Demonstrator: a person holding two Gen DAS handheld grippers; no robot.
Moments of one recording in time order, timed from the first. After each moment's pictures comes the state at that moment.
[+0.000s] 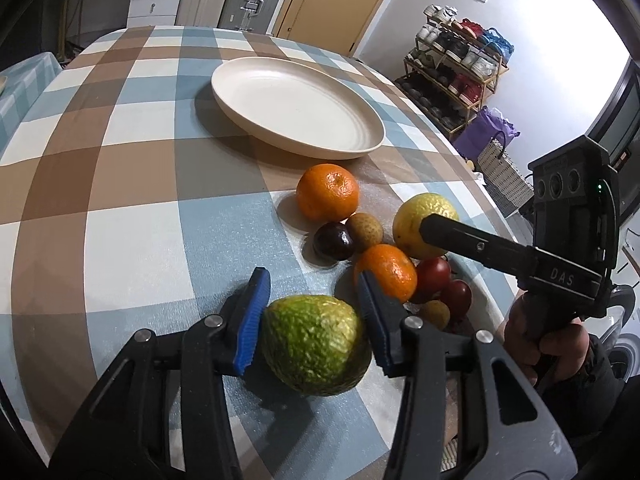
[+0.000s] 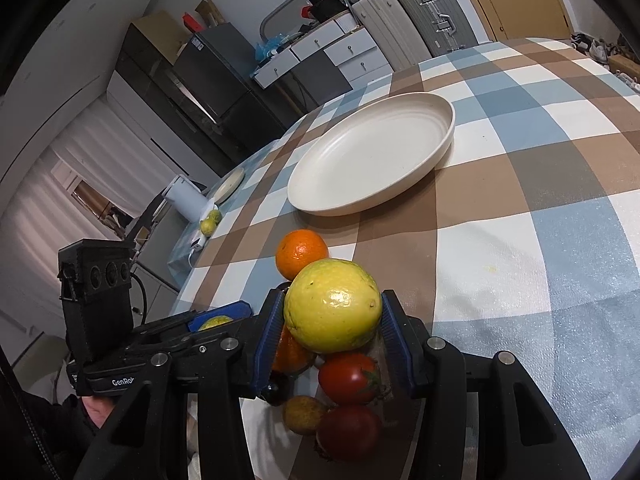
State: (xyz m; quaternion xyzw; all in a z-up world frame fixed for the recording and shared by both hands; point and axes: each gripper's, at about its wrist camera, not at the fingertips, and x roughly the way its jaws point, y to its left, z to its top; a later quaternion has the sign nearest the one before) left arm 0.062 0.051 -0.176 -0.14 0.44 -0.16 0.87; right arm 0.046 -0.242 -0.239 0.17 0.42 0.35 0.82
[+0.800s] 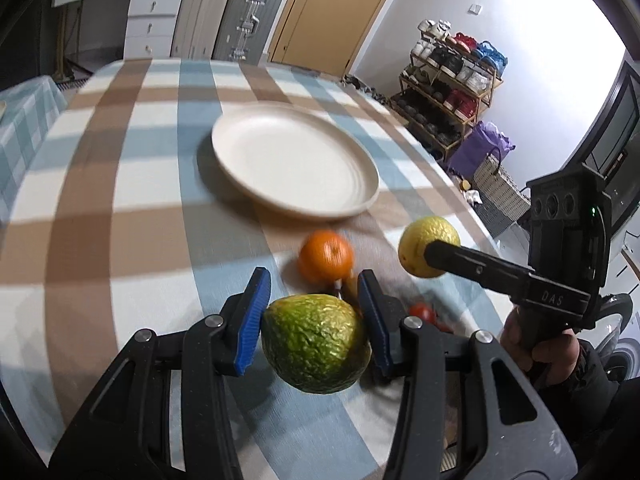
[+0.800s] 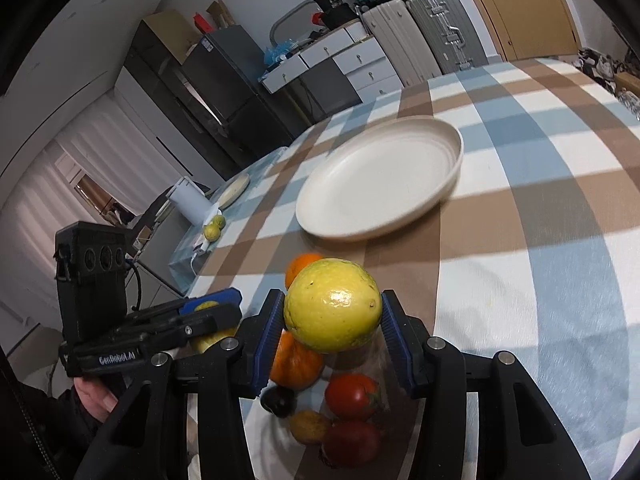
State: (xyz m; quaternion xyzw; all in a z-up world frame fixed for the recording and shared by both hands) left arm 0.083 0.066 -0.131 -0.13 0.41 -0.16 0.89; right arm 0.057 -0.245 -0.215 0.15 0.39 0.36 0.83
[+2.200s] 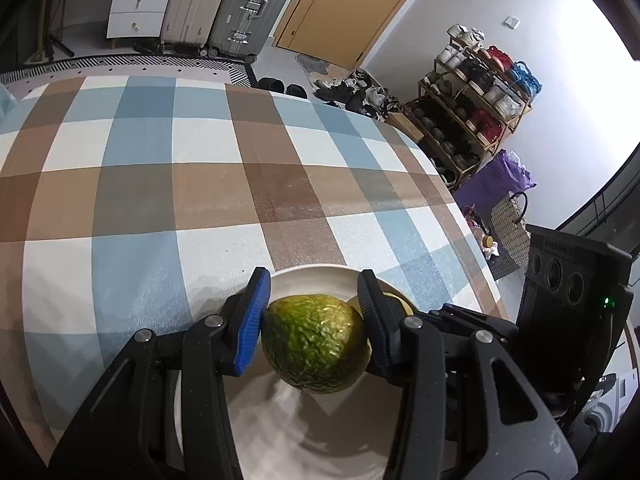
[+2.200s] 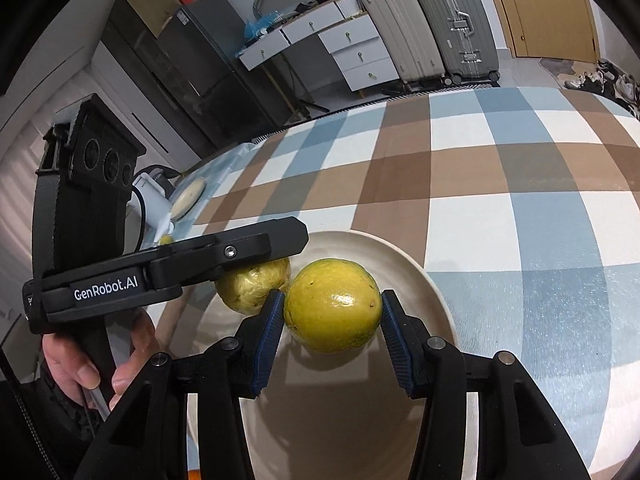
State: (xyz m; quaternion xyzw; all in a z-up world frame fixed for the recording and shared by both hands) left arm 0.378 0.058 -0.157 -0.18 0.45 -0.17 0.86; right arm 0.276 -0.188 -0.226 0.10 0.45 0.34 0.82
